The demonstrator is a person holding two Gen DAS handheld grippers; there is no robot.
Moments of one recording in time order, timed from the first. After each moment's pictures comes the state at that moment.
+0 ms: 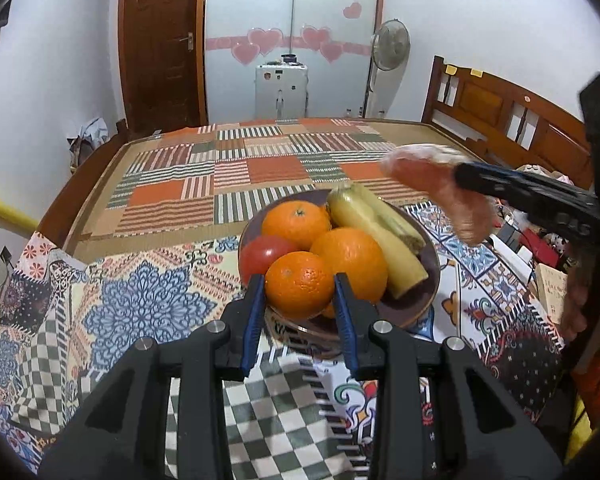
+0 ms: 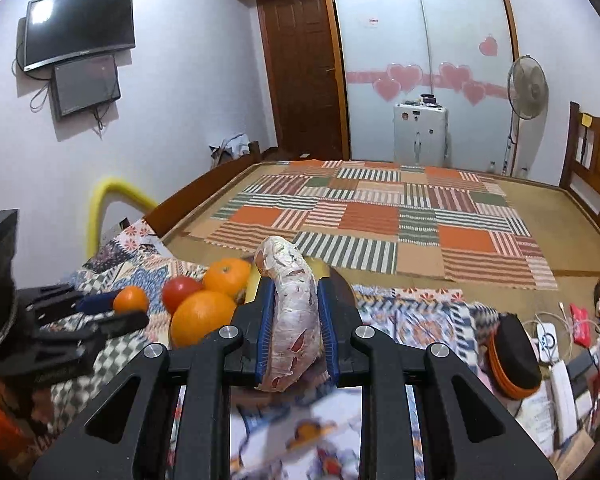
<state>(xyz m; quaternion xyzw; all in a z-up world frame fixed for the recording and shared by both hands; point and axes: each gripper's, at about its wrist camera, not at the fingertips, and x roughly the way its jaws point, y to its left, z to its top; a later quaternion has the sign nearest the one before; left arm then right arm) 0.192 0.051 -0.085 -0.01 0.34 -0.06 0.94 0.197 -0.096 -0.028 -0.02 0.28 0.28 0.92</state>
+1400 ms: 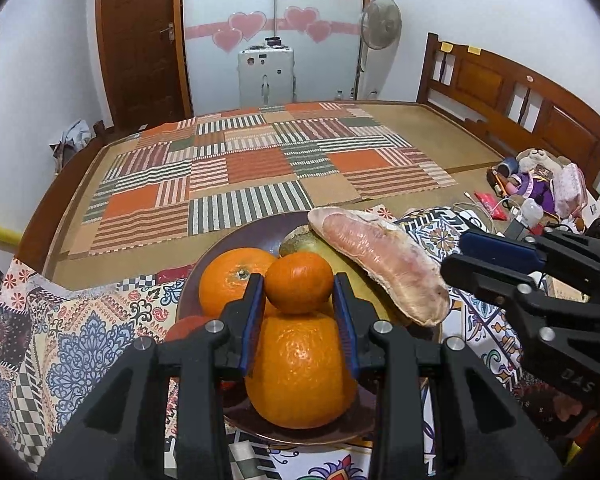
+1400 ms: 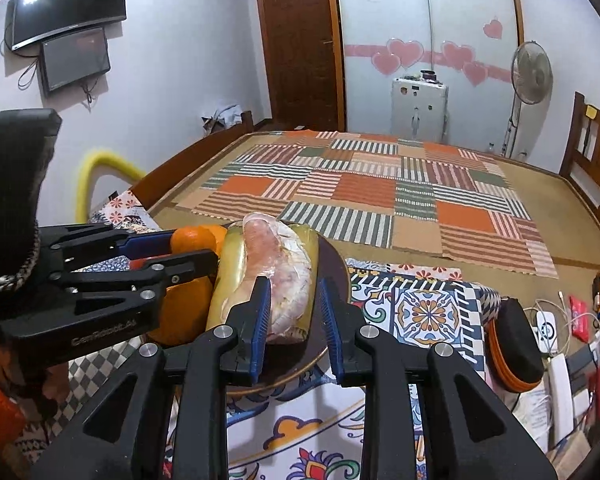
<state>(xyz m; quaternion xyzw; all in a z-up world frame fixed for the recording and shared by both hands) 0.273 0.002 -0.092 0.01 0.37 -0.07 0.92 0.202 -0.100 -0.048 -0.05 0.32 0.26 0.91</state>
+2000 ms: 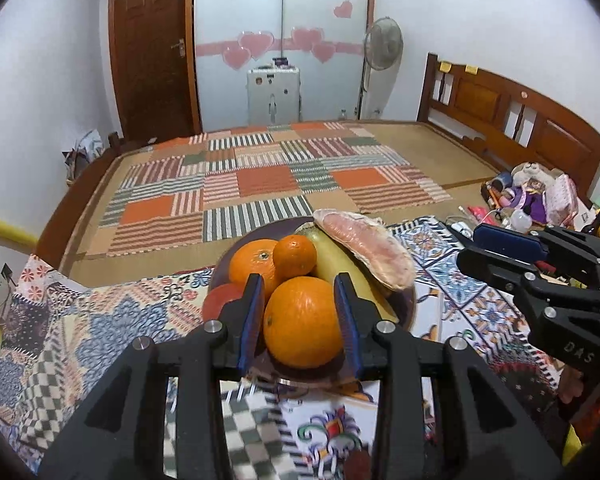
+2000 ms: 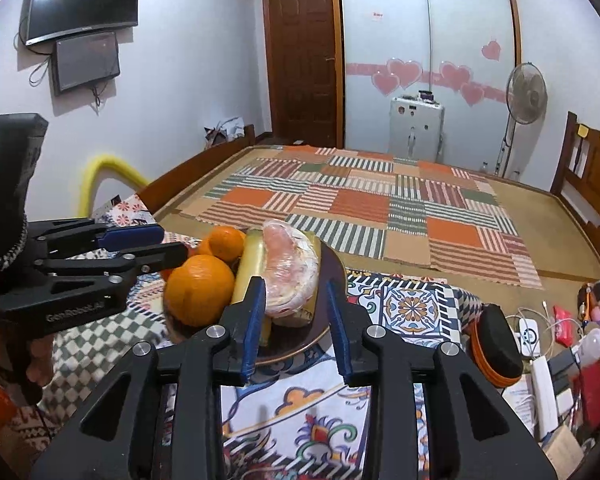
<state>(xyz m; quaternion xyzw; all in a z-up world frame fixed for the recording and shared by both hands) 0.207 0.018 -0.056 0.01 0.33 -0.06 0.94 0.158 -0.113 -0.022 -0.06 0.28 0.26 0.92</state>
